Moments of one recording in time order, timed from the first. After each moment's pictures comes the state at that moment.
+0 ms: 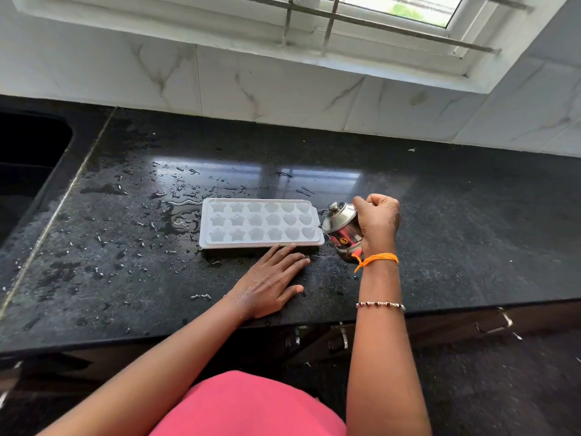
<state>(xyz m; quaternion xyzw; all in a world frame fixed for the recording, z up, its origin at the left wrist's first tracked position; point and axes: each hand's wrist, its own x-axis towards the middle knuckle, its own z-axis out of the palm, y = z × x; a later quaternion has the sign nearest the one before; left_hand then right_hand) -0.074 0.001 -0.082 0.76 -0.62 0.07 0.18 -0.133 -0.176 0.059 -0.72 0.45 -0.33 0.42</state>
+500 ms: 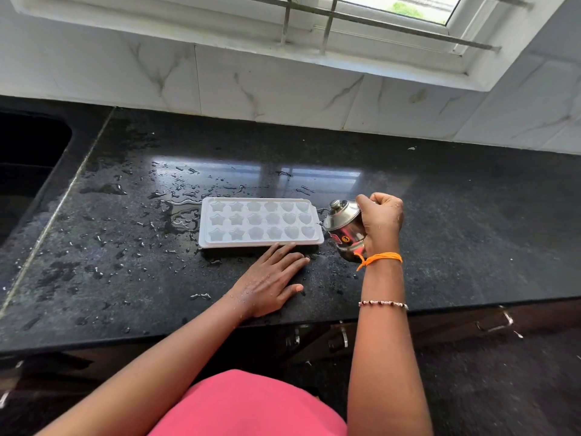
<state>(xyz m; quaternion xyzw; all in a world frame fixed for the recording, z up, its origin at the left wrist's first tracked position) -0.074 0.001 -0.082 0.76 -0.62 0.07 0.18 -0.135 -0.184 0.056 -0.71 0.44 -0.35 0.43</state>
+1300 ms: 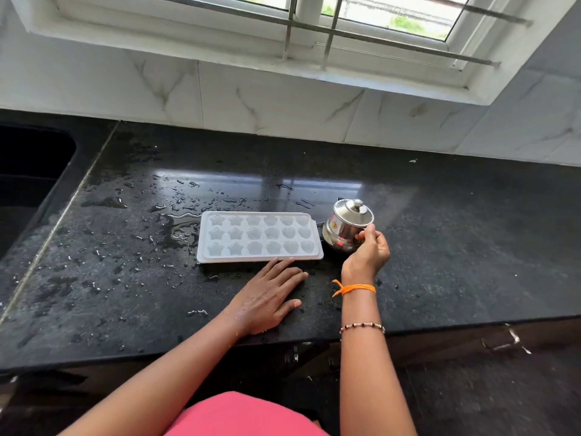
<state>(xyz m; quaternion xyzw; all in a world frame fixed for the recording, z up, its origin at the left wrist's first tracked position) -0.074 0.001 -0.082 0.77 -0.61 0.06 0.18 -0.123 -0.174 0.007 -0.40 0.43 -0.52 0.63</state>
